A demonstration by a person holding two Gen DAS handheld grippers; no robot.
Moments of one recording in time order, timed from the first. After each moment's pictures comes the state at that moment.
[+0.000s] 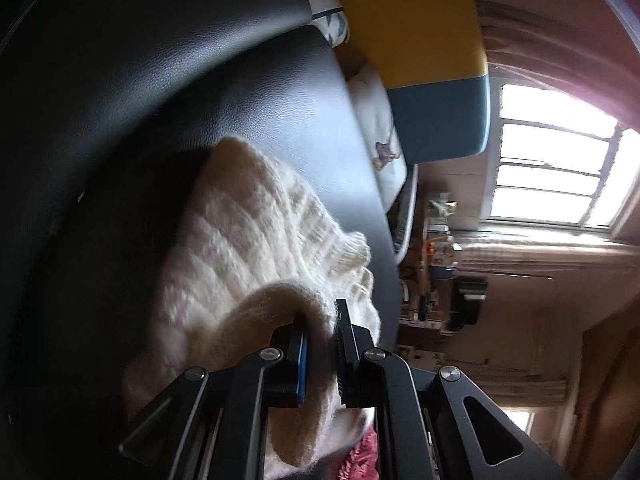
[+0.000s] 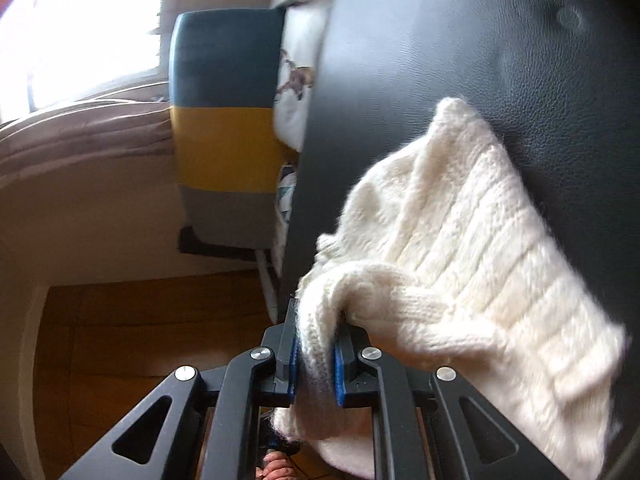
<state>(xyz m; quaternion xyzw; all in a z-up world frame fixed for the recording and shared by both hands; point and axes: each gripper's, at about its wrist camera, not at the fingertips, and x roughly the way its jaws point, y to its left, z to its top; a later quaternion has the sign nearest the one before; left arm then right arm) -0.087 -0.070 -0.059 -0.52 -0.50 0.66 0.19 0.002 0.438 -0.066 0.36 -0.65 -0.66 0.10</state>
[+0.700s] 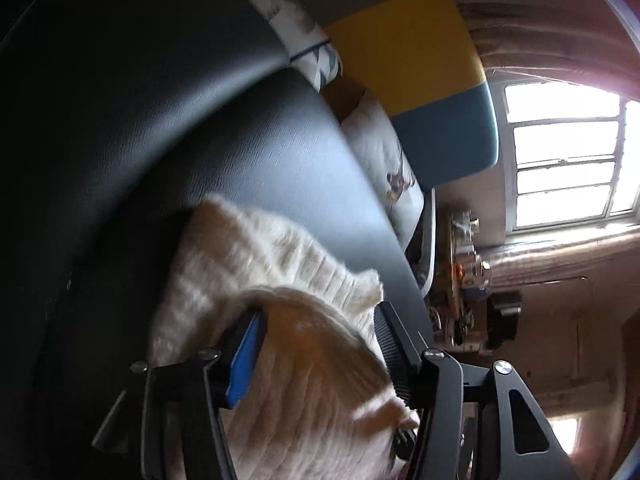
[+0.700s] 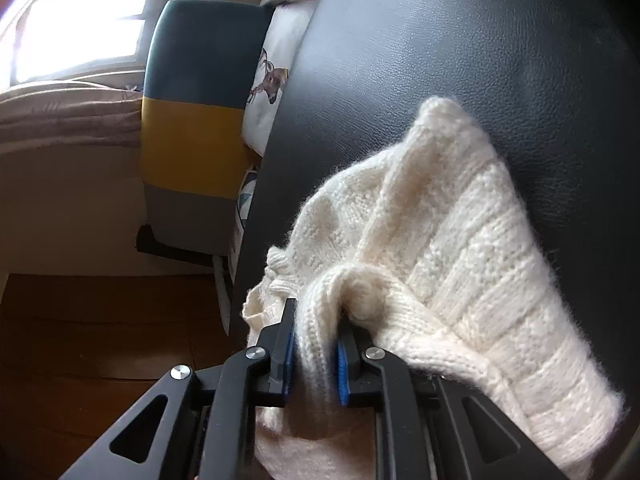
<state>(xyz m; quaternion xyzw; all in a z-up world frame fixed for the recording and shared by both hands) -0.101 -0.064 -0.038 -0.48 -0.45 0.74 0.14 -0.016 0.438 -0.081 0.38 -0.60 -0.70 0.06</state>
